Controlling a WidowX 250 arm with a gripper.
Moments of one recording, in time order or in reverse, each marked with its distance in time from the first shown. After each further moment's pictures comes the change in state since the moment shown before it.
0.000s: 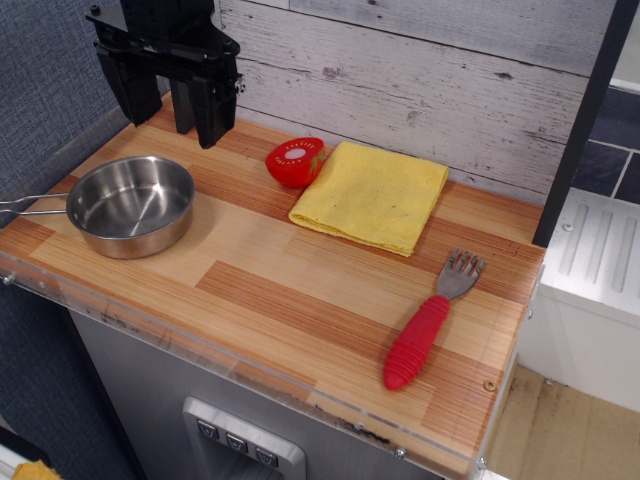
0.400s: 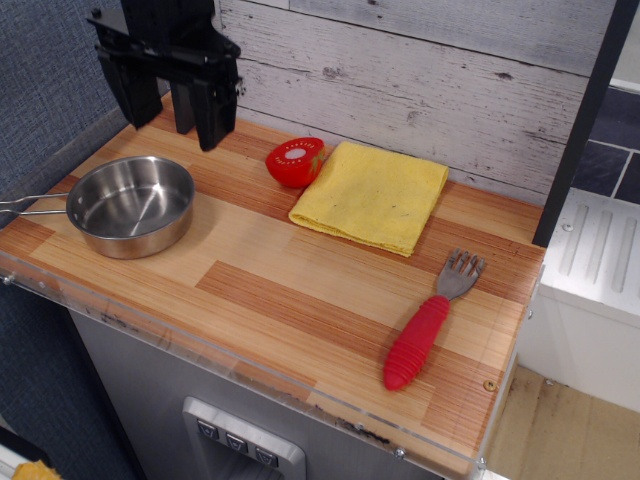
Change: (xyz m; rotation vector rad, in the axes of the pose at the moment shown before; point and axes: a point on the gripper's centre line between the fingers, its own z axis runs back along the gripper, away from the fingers) arm -0.002 0.000 -0.007 -0.006 0.021 -0.003
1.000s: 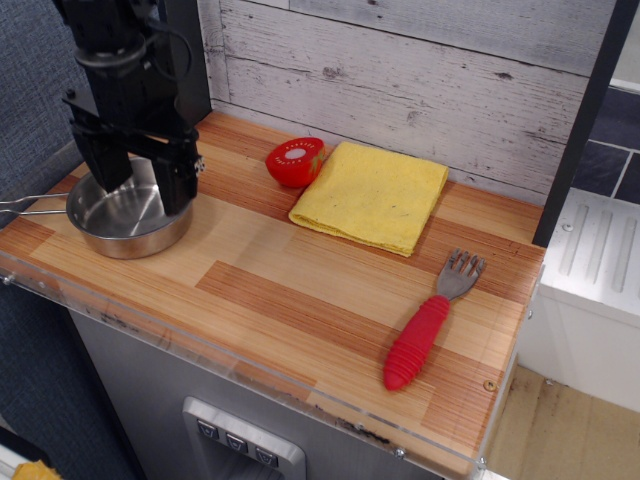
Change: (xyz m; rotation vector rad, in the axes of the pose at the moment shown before) arm -0.018 0.029 -0.050 0.029 0.004 -0.007
